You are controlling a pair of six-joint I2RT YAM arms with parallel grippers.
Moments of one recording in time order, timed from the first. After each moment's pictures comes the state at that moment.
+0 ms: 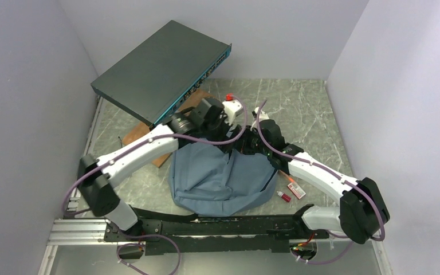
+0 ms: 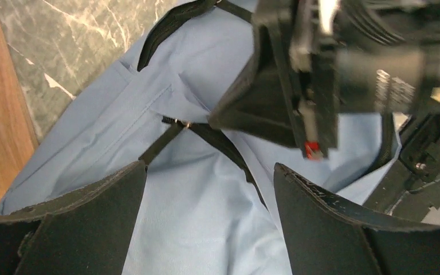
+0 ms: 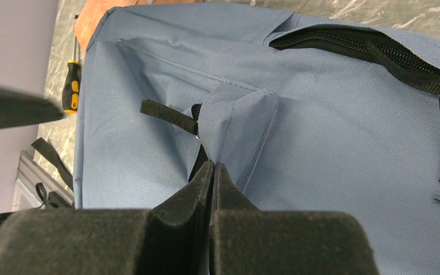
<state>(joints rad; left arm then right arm) -0.86 1.51 1.43 -0.61 0.05 -0.09 0.59 1.24 0.74 -0.03 -0.11 0.62</state>
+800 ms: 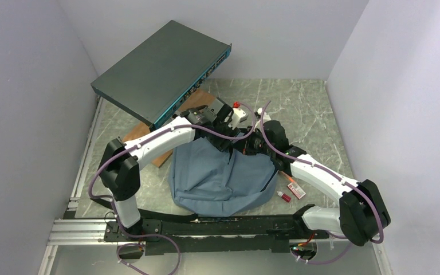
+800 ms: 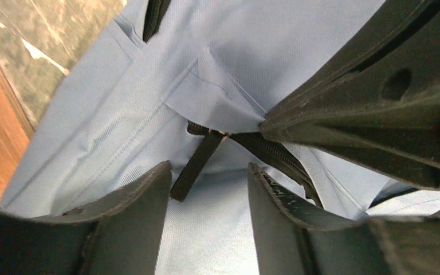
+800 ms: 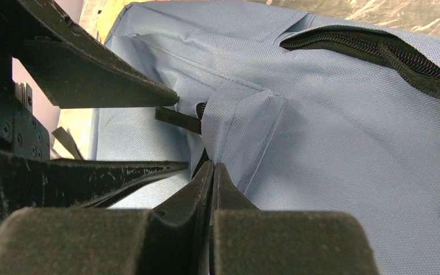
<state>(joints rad) -0.82 1.77 1.55 -0.72 0.06 0.02 0.53 1.22 0.68 0.06 -0.24 0.61</state>
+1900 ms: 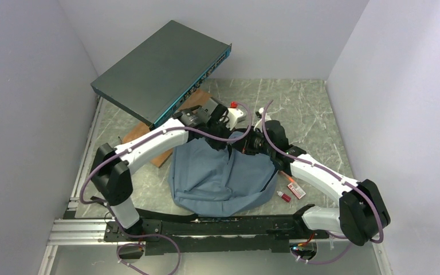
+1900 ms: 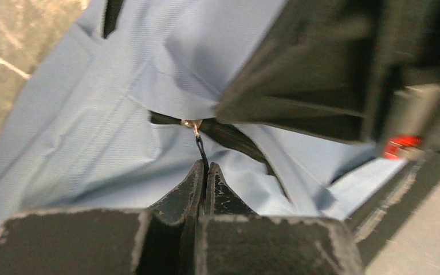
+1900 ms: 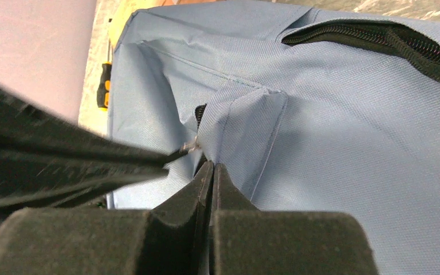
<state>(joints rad) -0.81 1.74 1.53 -0.72 0.15 0.04 0.53 1.23 0.68 0.05 -0.24 0.68</state>
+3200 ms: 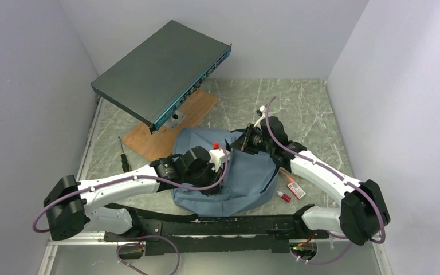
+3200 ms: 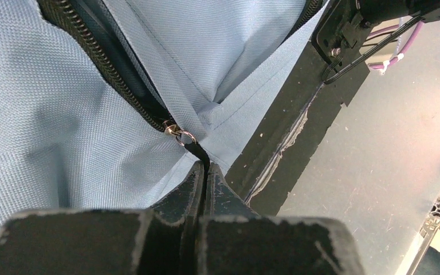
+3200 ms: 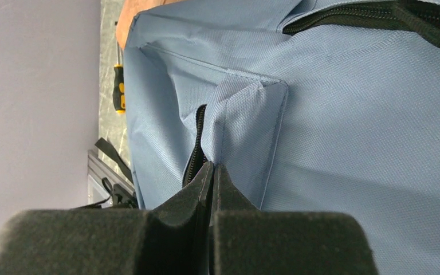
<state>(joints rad) -1.05 1.24 0.83 -0.35 0.25 -0.43 0.54 1.22 0.75 -0.06 -0.23 0.83</state>
